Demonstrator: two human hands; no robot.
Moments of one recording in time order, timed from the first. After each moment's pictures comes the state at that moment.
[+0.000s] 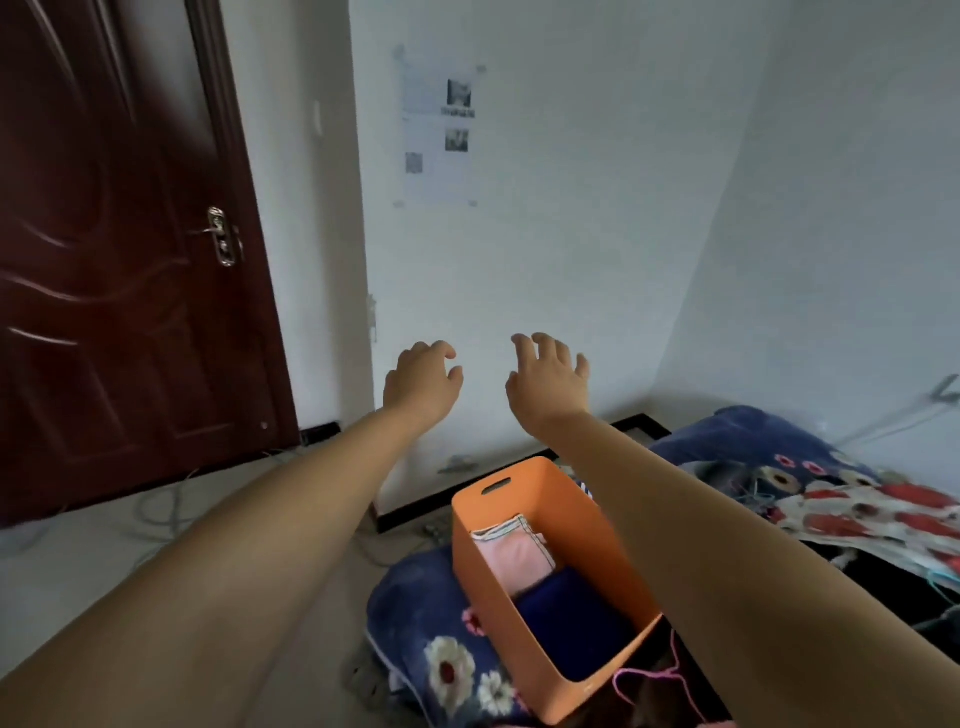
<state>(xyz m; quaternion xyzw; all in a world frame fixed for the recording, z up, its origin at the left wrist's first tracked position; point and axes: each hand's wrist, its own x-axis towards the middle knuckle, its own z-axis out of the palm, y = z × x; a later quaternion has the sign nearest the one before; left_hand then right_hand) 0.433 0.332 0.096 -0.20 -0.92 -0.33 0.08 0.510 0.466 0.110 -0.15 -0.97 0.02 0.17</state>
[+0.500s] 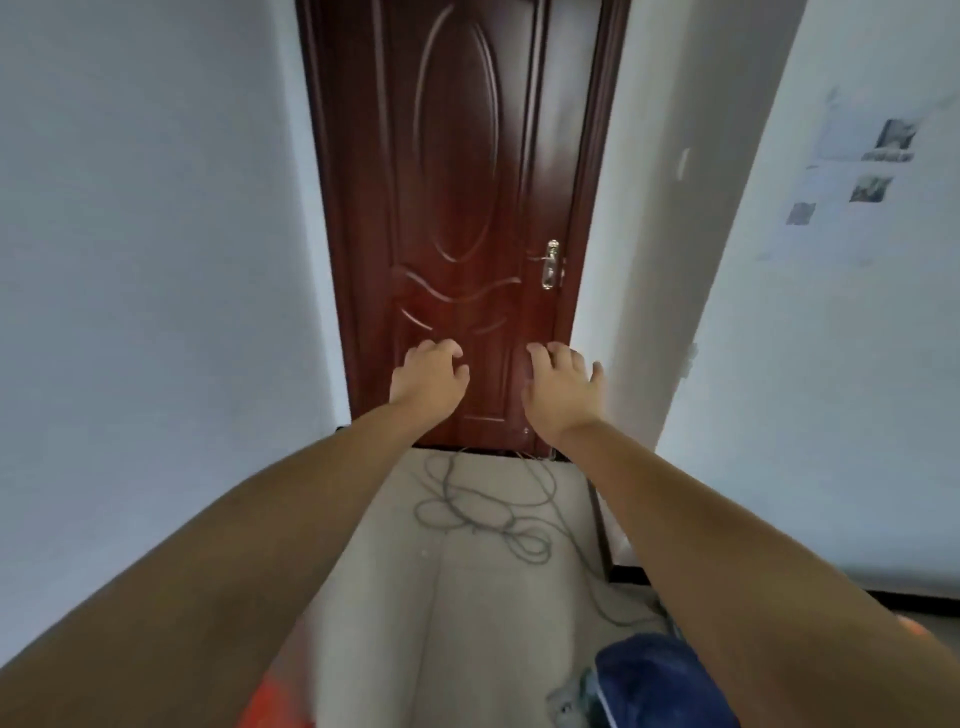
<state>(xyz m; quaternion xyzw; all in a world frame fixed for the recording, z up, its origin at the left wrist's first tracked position) 0.403 -0.058 0.119 0.06 -0.95 -0.24 0.18 0.392 0.108 0.117 0.14 -0.97 0.09 0.16</state>
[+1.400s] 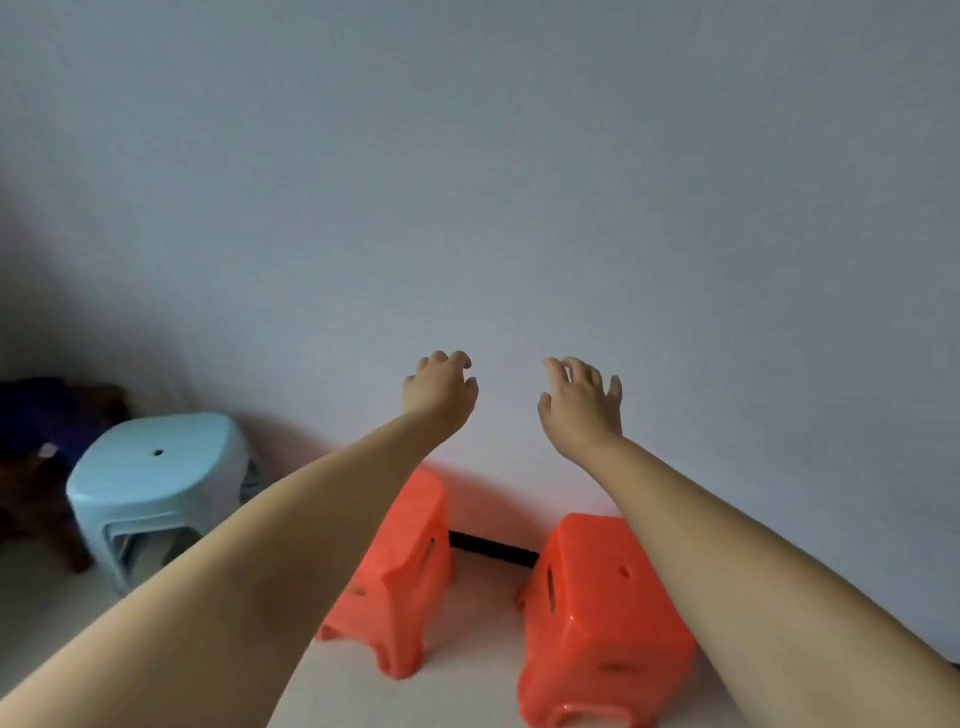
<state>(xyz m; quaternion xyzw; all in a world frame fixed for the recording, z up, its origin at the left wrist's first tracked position) 0.903 -0.193 0.056 0.78 -0.57 -0.08 0.25 0.736 -0.228 0.061 0.83 -0.55 0.09 0.01</state>
